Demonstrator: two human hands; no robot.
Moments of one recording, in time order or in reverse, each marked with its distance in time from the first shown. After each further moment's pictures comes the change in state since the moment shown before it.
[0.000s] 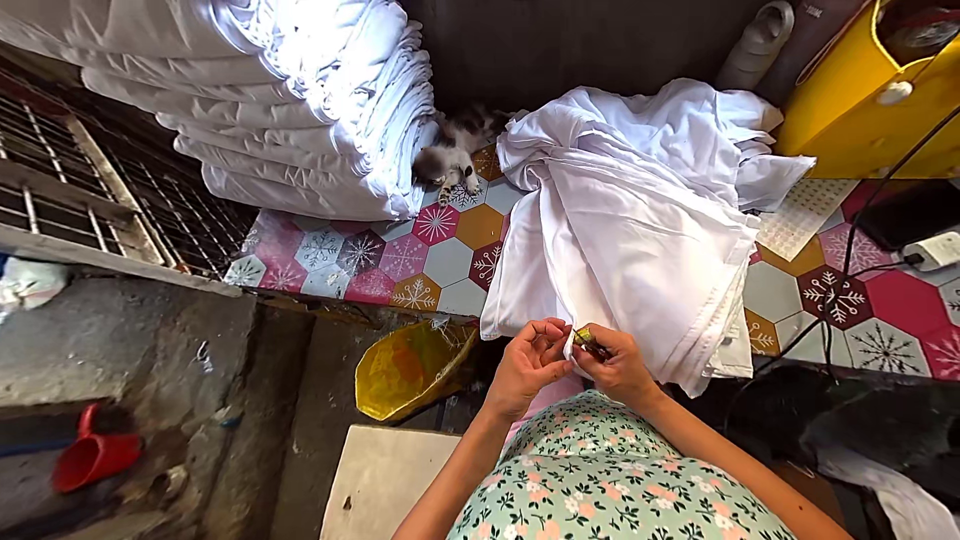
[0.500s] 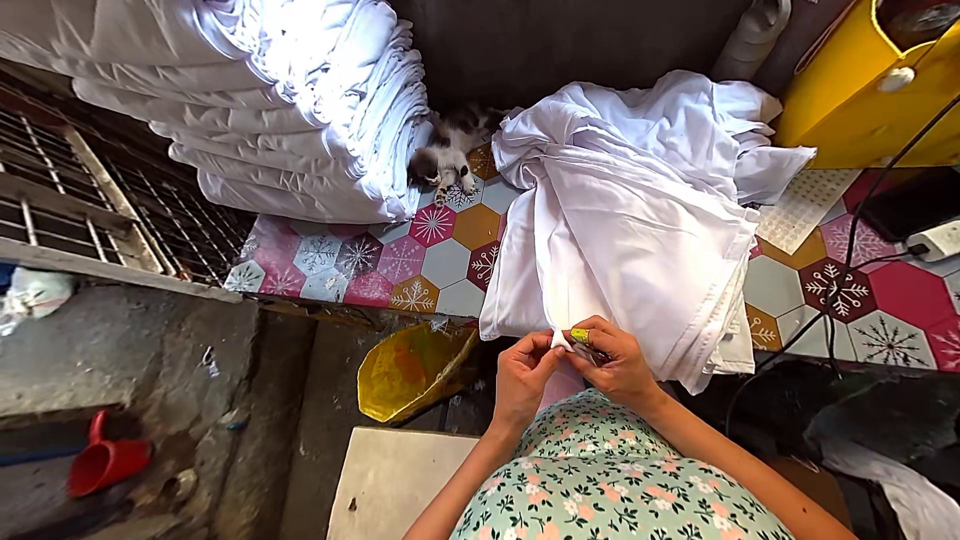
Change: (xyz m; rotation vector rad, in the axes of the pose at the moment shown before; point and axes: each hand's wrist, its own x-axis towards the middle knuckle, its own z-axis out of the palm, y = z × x) left_hand -0.007 -0.012 0.014 0.042 0.222 0.134; right_hand 0.001 -0.007 0.001 -0.055 0.039 -0.095
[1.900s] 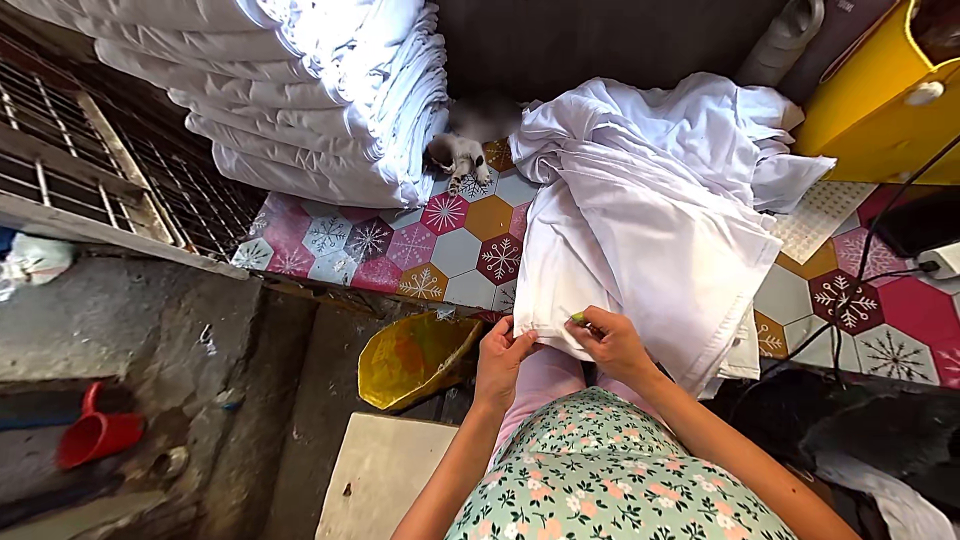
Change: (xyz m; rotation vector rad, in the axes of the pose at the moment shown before) left_hand 0.015 0.006 -0.029 -0.053 0.210 -0.257; right_hand 0.015 0.013 -0.001 -0.203 -0.108 0.234
